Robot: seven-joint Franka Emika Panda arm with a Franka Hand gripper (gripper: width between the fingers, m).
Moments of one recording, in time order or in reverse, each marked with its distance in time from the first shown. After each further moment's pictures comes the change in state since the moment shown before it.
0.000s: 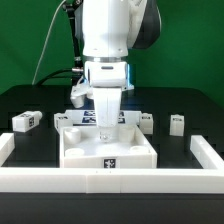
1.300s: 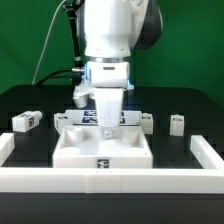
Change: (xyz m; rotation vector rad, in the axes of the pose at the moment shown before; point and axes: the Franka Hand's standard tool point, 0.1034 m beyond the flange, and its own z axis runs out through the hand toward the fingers) arm 0.019 0.000 0.000 0.001 0.006 0.029
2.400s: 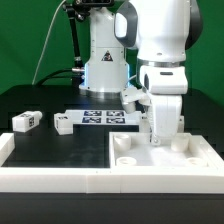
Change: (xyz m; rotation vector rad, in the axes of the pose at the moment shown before) arm 0.083 0.042 -0.001 0.035 -0.017 0.012
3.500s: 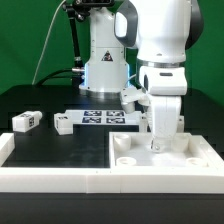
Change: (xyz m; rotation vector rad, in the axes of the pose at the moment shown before) arm -0.002 0.000 0.000 -0.001 0.000 0.005
